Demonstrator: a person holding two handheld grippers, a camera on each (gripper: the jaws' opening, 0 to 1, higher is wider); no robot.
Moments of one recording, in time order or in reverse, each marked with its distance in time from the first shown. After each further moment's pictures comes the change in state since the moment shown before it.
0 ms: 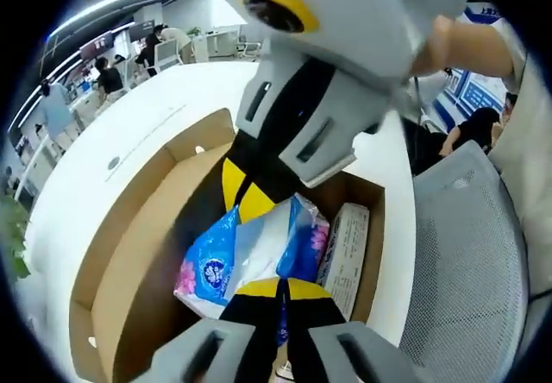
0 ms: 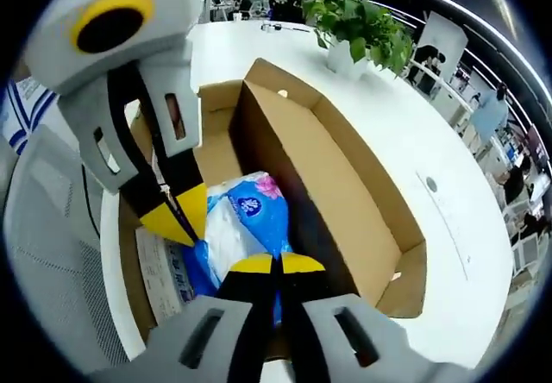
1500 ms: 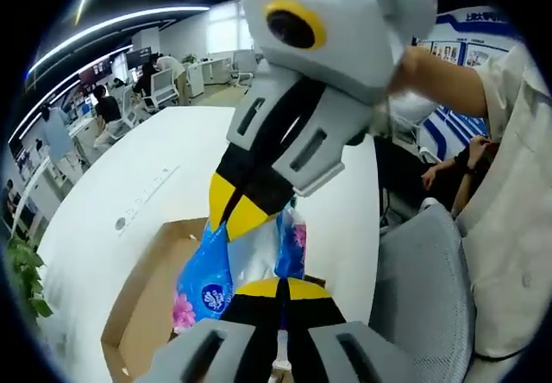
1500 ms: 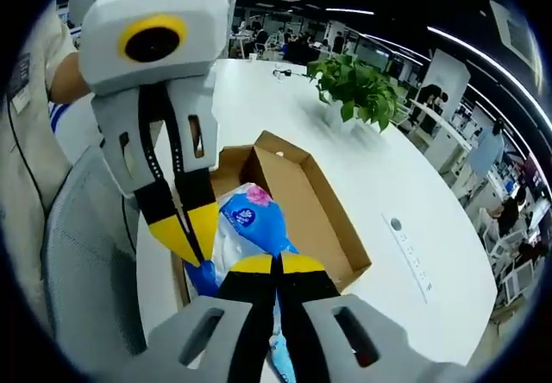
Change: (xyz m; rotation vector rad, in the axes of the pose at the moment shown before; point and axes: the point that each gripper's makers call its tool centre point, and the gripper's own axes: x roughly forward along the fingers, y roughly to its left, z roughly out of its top) left arm -0.043 -0.047 0.111 0.042 -0.123 -0.030; right arm -0.121 -0.021 0.021 -0.090 -0.155 -0.001
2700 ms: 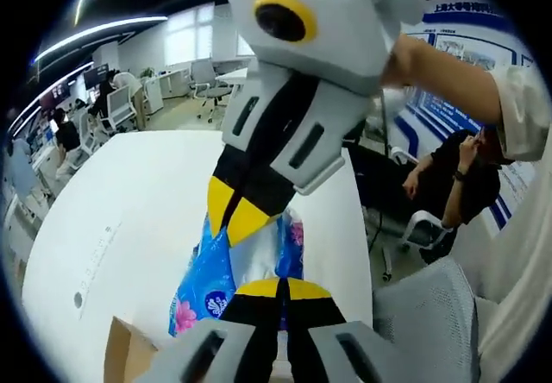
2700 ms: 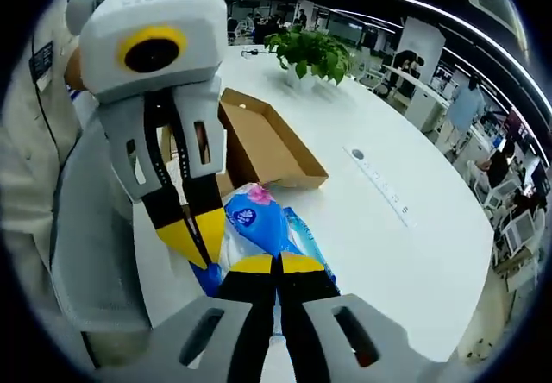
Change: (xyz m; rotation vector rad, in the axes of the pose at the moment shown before) left arm 0.112 -0.045 0.097 0.113 -0.025 -0.167; right arm -0.090 -0.048 -0.119 0.140 0.089 -0.045
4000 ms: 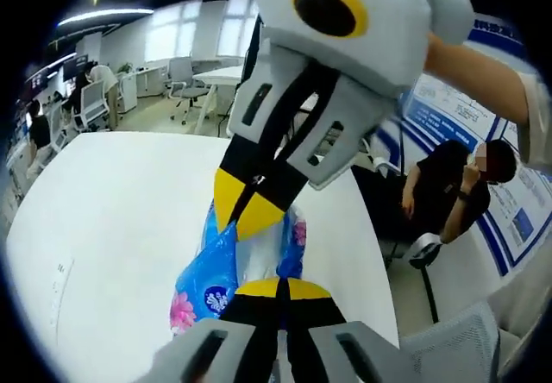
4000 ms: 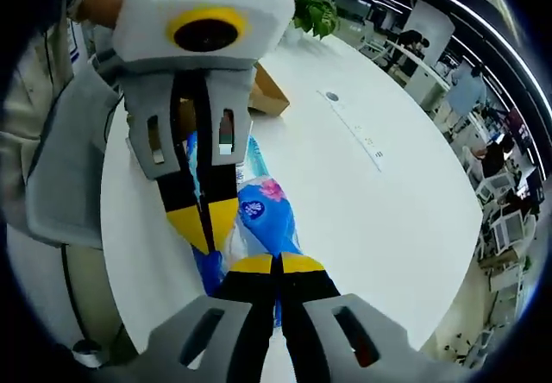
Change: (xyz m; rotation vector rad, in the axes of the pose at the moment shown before) left arm 0.117 0.036 0.051 -0.033 -0.035 -0.167; right arm -0.015 -0.083 -0.107 -0.053 0.183 -0.031
